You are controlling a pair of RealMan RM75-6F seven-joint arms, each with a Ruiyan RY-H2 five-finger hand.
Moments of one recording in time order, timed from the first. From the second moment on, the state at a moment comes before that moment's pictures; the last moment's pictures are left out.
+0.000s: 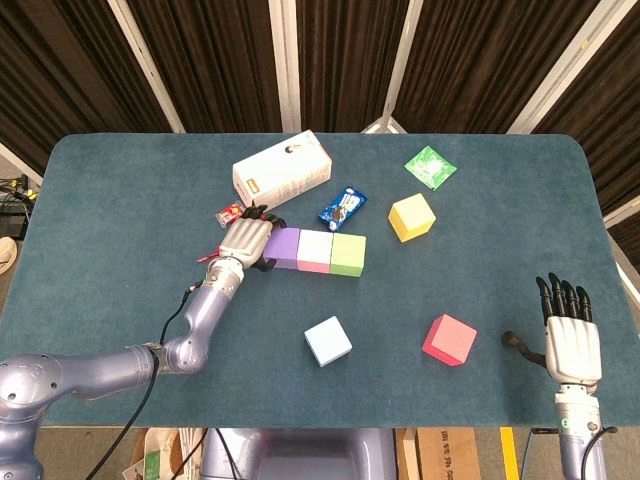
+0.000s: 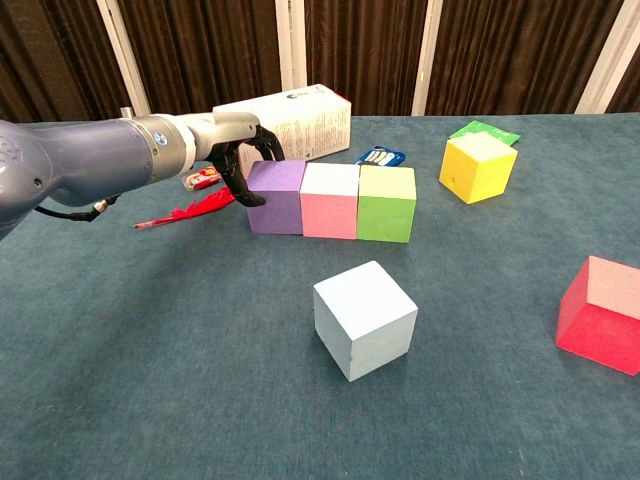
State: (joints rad) left arm -1.09 -1.70 -0.26 -1.22 0.60 0.82 0.48; right arm 0.13 -1.37 0.14 -1.48 -1.33 1.44 -0.24
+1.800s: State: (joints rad) left arm -1.14 -1.60 -0.25 -1.39 0.43 0.89 0.63; right arm 0.12 -1.37 0.14 -1.50 -1.32 1.45 -0.24
